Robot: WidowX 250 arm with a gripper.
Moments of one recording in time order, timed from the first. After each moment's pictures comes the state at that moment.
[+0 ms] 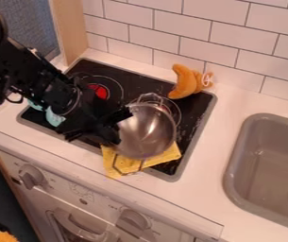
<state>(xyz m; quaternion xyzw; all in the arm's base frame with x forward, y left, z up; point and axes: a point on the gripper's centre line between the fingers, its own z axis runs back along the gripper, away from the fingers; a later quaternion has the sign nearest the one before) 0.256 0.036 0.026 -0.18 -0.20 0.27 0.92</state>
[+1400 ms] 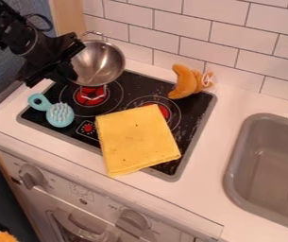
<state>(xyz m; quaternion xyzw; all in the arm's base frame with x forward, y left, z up) 0.304 0.144 0.066 -0.14 -0.28 0.43 0.85</state>
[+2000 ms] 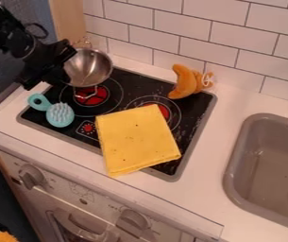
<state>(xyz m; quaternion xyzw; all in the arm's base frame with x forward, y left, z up) 0.325 0.180 0.030 -0.13 -0.25 0.47 0.84</state>
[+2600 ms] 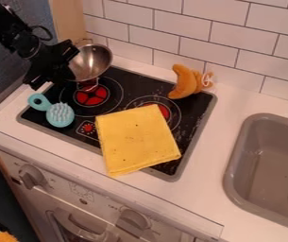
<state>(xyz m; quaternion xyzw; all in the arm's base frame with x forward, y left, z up) 0.344 0.191 0.012 -0.14 -0.22 0.49 0.83</state>
